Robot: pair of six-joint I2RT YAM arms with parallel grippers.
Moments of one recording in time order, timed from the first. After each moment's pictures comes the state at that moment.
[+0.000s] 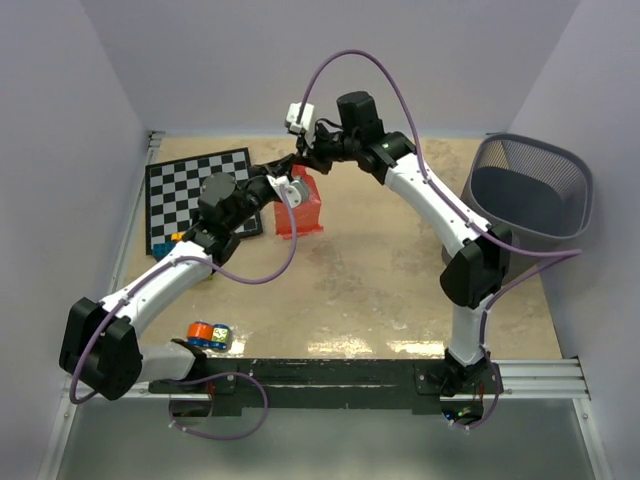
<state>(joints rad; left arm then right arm) -0.48 1.28 0.91 0.49 0.30 0.82 0.59 1.93 2.02 -0.53 -0.55 -0.54</state>
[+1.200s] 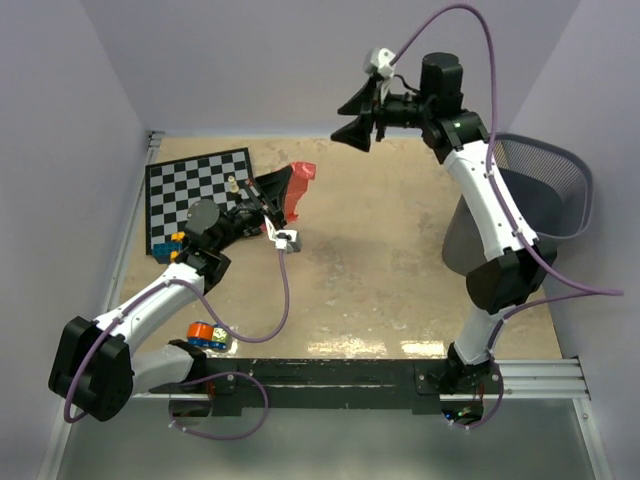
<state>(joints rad) -0.45 1.16 0.70 0.69 0.51 1.34 0.30 1.81 2.05 -0.46 -0.99 -0.24</state>
